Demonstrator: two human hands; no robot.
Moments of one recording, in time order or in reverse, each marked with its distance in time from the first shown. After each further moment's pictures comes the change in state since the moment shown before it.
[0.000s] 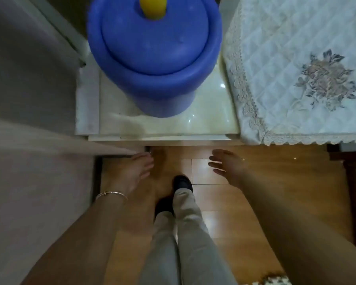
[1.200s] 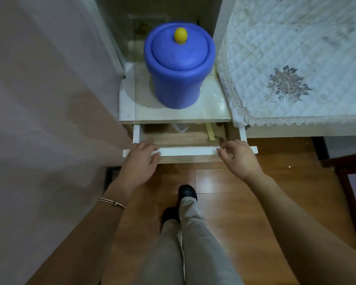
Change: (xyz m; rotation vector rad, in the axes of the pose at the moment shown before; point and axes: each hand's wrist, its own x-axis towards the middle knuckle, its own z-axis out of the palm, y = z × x) left_hand -0.125 0.002 -0.035 1.042 0.228 0.871; right_hand -0.115 0.015 0.005 -0.972 0.376 -0.775
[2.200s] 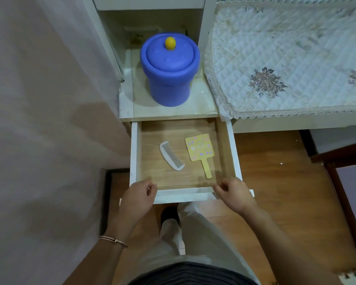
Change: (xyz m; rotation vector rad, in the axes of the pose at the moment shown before) left_hand -0.098 -0.005 0.037 -0.064 -0.033 -0.155; right_hand -0.108 0.018 0.021 -0.032 -0.162 0.128
